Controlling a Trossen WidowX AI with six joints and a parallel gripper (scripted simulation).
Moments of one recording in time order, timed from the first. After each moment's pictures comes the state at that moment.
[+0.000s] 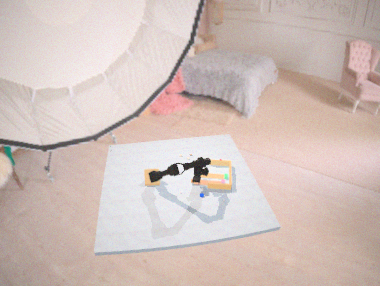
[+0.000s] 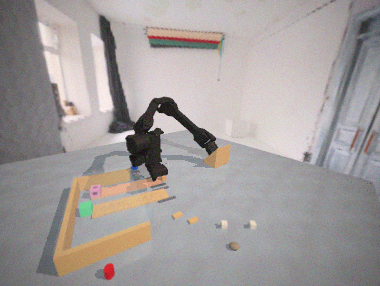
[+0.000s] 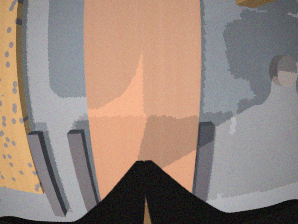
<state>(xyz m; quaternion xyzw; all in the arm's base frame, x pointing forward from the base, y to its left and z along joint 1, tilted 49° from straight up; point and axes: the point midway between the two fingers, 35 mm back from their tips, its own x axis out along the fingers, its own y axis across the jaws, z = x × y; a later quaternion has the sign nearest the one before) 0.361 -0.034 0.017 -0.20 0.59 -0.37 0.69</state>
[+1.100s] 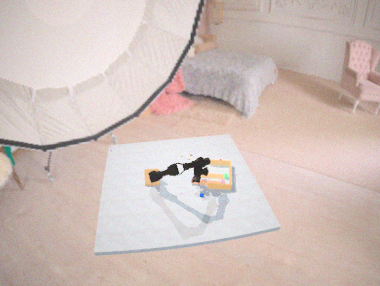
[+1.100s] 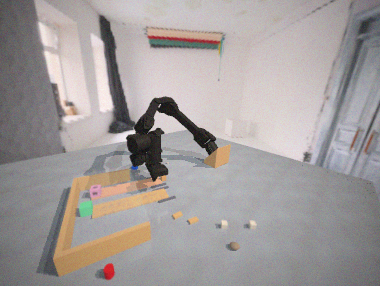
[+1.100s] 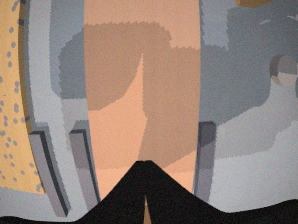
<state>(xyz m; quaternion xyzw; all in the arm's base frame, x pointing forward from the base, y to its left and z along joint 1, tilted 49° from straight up) 0.360 -0.034 0.016 -0.20 0.59 -0.37 0.69</state>
